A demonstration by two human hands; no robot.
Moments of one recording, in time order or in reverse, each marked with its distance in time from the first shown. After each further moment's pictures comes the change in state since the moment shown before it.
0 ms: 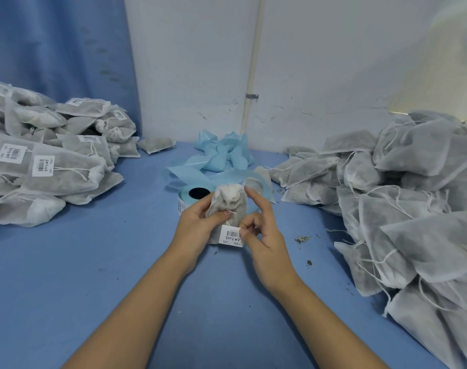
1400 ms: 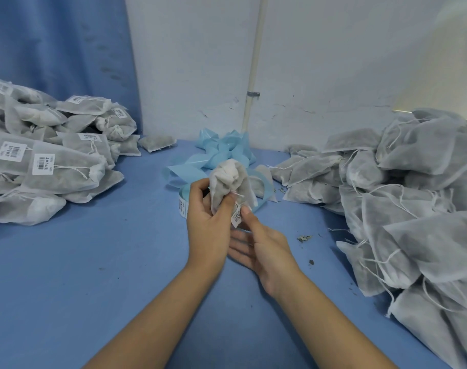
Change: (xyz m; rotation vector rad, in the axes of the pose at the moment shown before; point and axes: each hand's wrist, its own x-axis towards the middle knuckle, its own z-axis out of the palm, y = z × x) left_hand -0.014 0.013 0.040 0.015 0.350 0.324; right_hand 0.006 -0.023 0.009 0.557 0.115 0.777
